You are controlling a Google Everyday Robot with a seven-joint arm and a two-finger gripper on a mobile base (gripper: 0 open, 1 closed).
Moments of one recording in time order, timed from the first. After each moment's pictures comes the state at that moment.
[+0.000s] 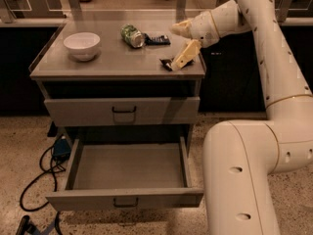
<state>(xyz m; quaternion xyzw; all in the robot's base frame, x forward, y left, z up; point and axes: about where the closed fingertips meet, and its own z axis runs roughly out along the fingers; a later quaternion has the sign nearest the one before) 0.743 -0.069 0.903 -0.63 0.60 0.28 0.41</state>
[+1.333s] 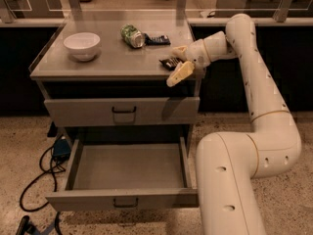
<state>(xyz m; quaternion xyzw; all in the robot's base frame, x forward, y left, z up) 0.779 -0.073 0.808 -0.57 0.64 0.32 0.39</state>
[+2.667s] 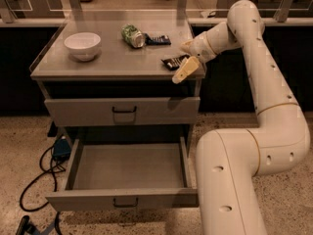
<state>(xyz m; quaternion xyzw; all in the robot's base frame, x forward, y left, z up) 0.794 -0.099 0.815 -0.59 0.69 0.22 0.37</state>
